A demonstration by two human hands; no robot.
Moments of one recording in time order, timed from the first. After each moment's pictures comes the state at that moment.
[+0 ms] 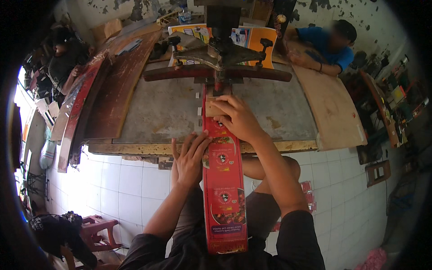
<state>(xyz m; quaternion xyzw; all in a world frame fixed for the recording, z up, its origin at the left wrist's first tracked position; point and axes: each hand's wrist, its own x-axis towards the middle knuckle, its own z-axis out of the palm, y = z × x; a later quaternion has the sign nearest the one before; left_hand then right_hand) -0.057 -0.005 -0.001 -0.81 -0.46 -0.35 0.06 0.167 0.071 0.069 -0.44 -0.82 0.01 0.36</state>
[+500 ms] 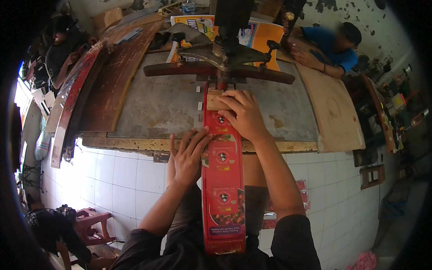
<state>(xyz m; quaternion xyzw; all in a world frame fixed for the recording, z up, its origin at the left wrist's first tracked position) -0.059 -0.004 0.000 -0.81 -0.46 -0.36 0.05 0.170 0.071 0.066 -0.47 -0.81 -0.06 0.35</state>
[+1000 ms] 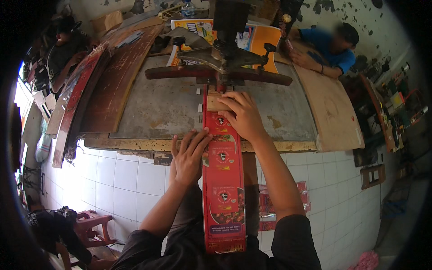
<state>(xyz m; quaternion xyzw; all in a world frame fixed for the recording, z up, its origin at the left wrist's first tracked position) -0.062 -0.006 0.001 -0.82 -0.45 -0.35 0.05 0.169 0.071 0.065 -0.47 -0.80 -0.06 0.37</state>
